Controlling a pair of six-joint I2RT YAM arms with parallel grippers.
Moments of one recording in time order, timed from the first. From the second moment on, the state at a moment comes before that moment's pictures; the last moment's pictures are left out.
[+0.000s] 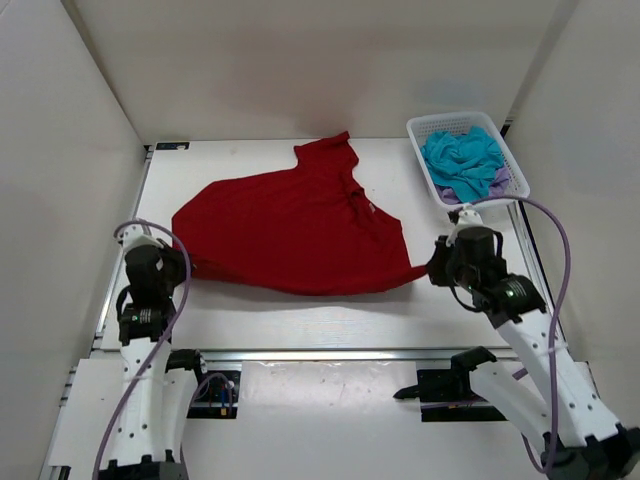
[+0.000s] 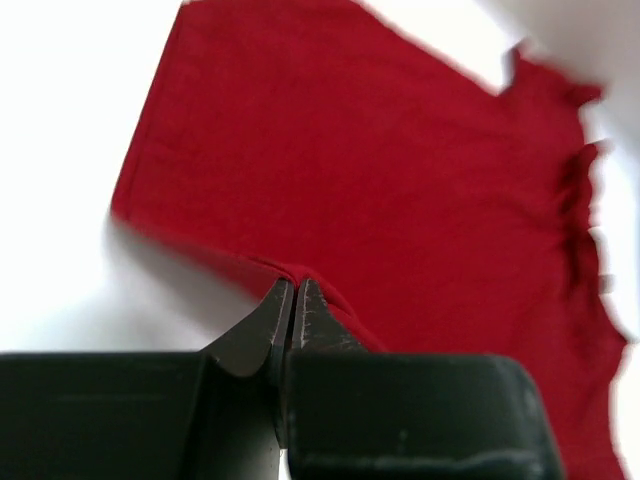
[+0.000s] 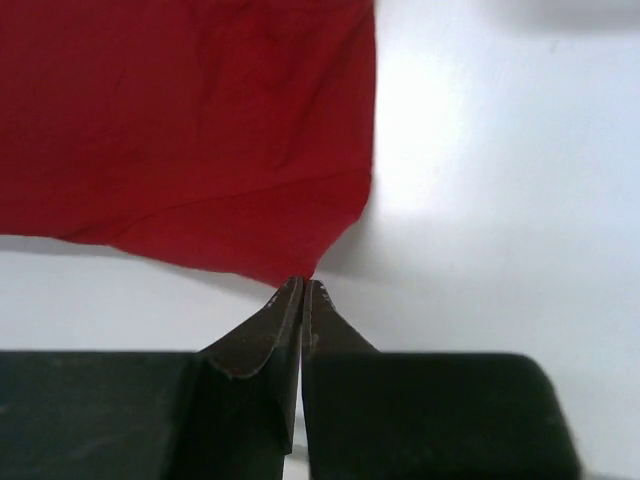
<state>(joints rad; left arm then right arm) 0.15 0.61 0.60 -0.40 -0.01 -0.52 0.34 0.77 0.80 -0.69 0.05 0.29</state>
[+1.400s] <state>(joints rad) 0.40 1.01 0.52 -0.32 0.12 -0.67 0.24 1.70 1.29 -0.41 -0.16 0.34</state>
